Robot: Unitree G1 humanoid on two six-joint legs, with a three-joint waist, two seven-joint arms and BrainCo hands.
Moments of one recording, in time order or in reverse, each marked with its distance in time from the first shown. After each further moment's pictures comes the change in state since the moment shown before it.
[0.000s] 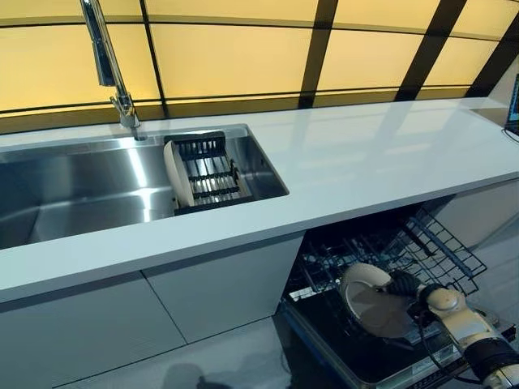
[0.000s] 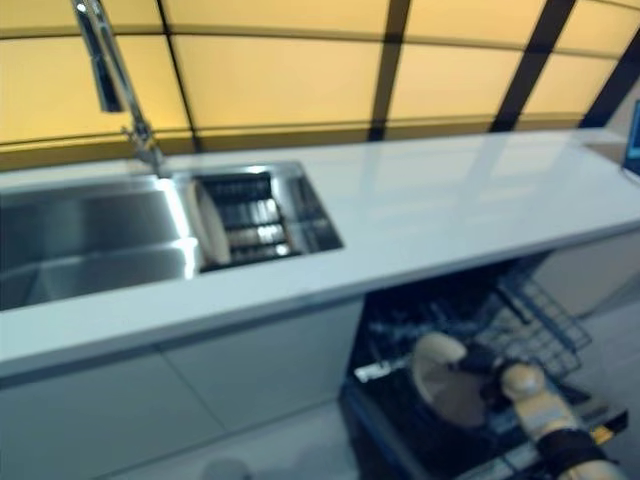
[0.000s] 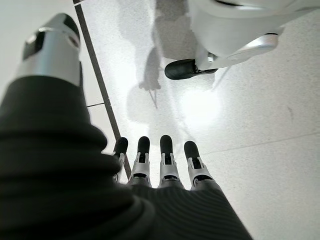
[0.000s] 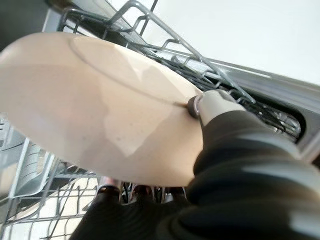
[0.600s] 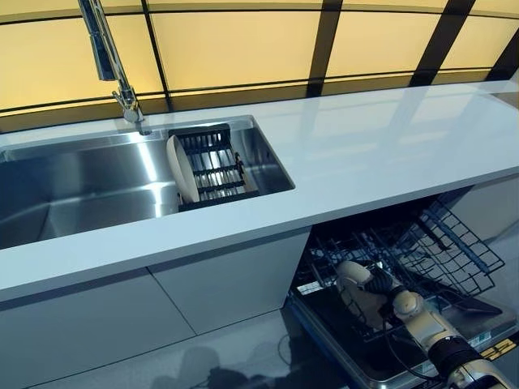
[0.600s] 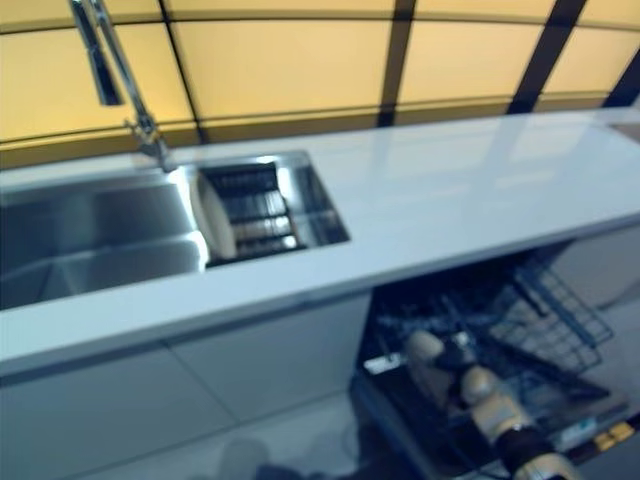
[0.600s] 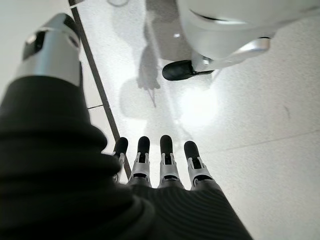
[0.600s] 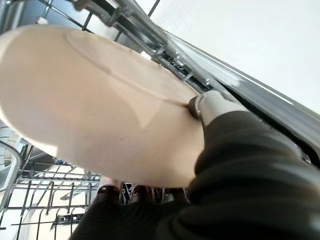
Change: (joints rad) left arm -0.013 -0.030 -0.022 -0.016 -0.010 -0.021 0.001; right arm -0.045 0.126 0.106 0.042 -0.195 0.036 -0.252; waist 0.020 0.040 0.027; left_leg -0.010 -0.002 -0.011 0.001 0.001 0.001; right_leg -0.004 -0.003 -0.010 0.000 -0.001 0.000
